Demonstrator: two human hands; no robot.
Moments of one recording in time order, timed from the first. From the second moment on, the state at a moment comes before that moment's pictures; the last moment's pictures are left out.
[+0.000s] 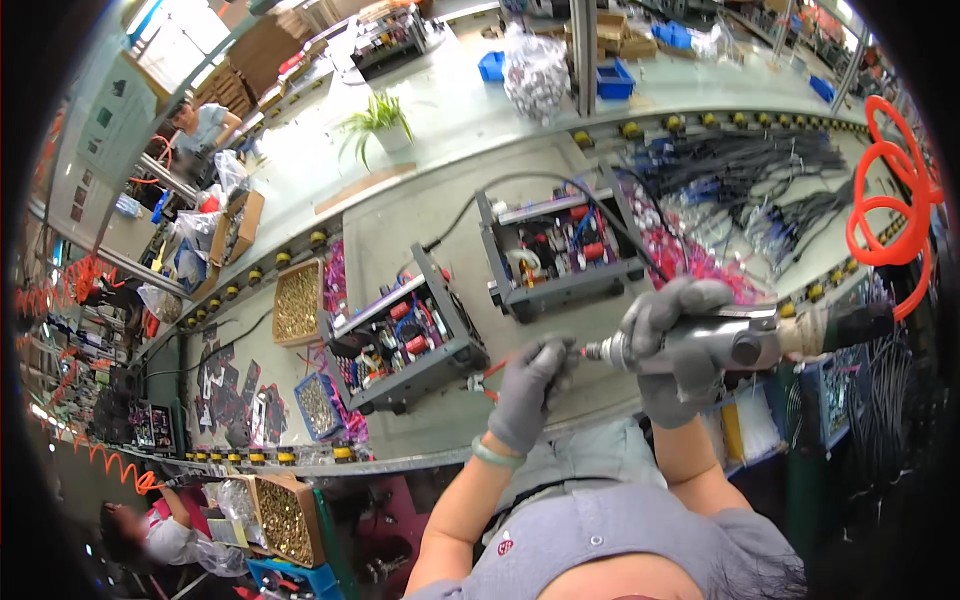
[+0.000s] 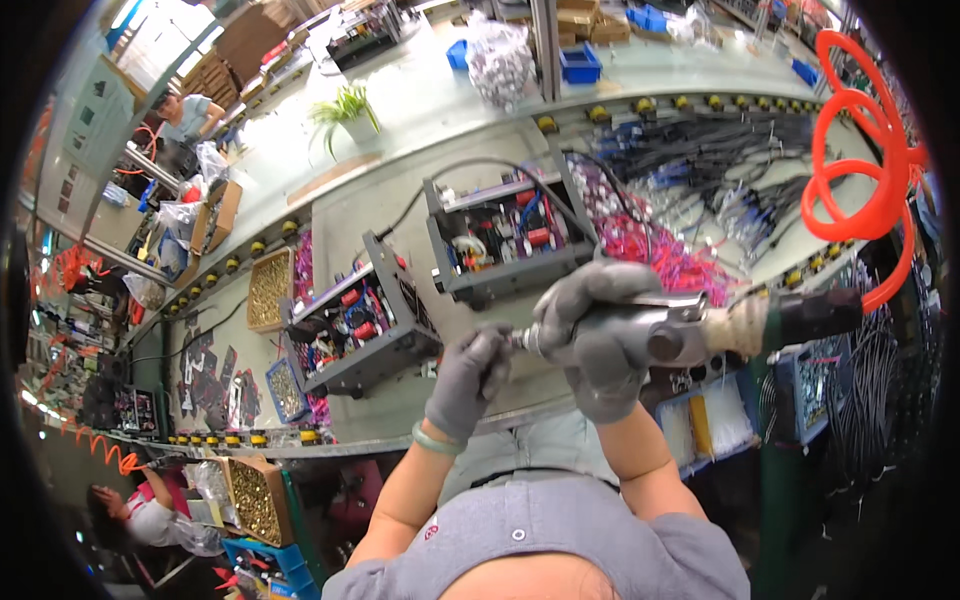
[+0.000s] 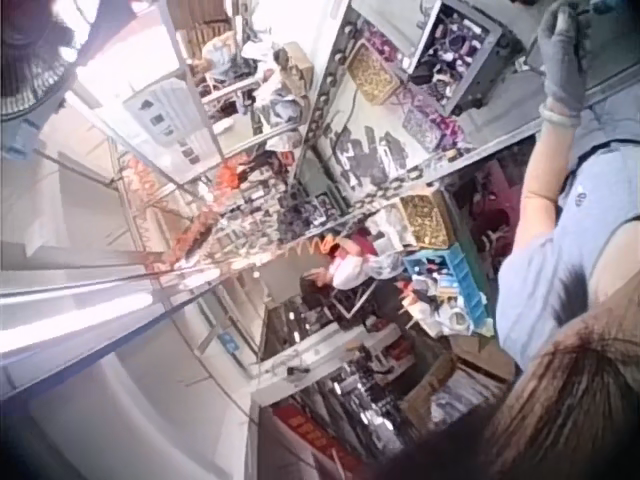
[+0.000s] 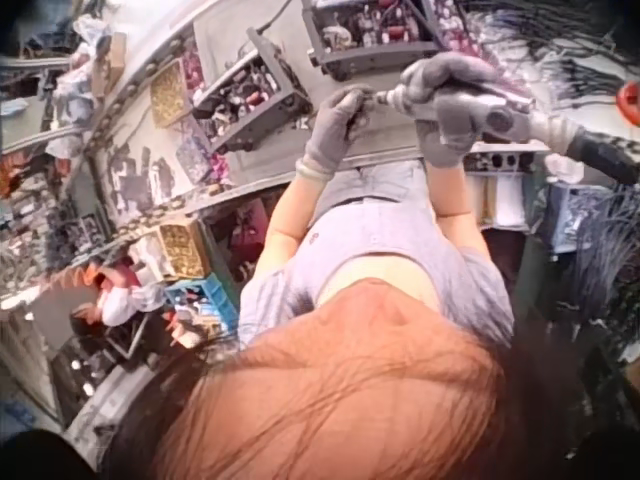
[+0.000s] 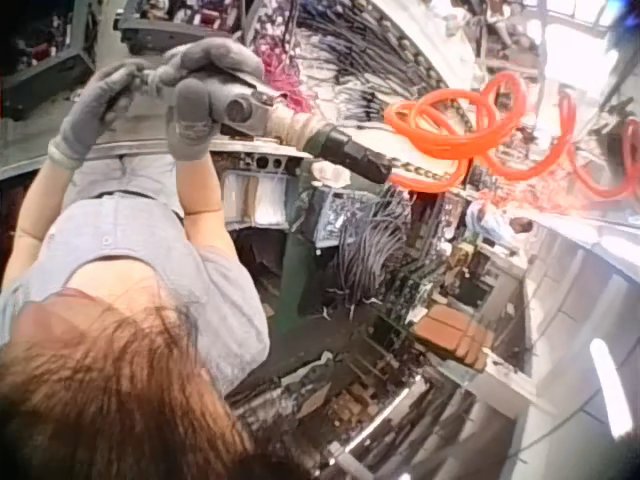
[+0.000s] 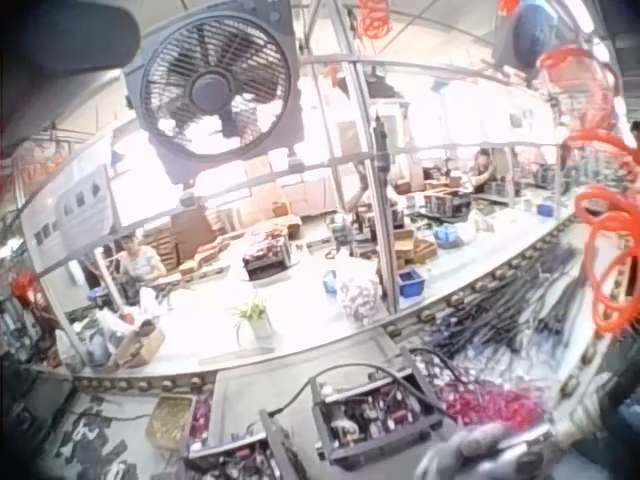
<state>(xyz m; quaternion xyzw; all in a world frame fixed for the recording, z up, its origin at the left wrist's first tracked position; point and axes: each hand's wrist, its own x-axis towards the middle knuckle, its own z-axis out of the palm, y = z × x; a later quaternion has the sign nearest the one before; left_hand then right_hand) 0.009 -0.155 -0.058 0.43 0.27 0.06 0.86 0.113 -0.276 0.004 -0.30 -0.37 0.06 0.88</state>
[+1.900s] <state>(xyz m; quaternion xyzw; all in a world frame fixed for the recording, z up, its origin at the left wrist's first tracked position) 0.130 -0.046 -0.014 0.97 0.07 -0.18 0.12 0.156 -0.262 -0.003 -0.34 -0.22 0.04 0.91</state>
